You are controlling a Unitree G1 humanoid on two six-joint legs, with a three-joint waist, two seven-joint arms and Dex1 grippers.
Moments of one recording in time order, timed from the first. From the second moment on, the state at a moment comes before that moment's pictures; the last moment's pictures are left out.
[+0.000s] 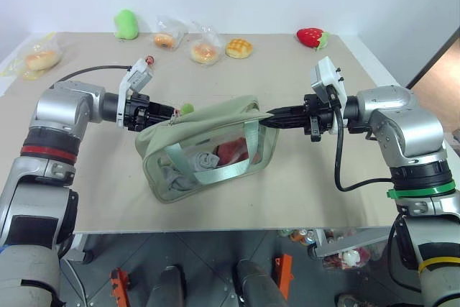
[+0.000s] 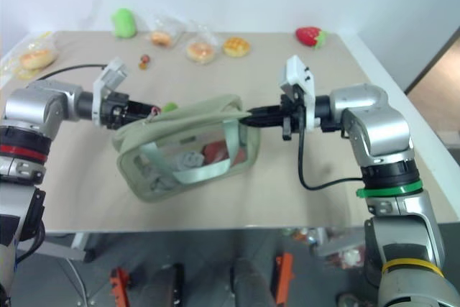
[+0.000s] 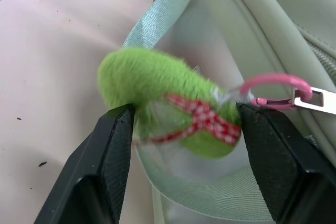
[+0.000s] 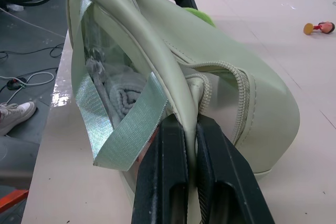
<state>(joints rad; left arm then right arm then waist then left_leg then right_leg) -1.06 0.72 -0.16 0.59 -0.37 0.68 -1.54 -0.87 -0.72 0.10 0.10 0.42 0.54 1.32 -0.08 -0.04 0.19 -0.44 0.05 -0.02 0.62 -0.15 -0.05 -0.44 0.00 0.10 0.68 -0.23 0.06</state>
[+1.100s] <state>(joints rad) -1.15 0.59 -0.01 0.62 -0.28 0.17 -1.31 -0.86 -0.72 0.08 0.10 0.43 0.54 1.30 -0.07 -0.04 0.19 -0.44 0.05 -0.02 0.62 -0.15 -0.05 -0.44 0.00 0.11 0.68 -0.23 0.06</state>
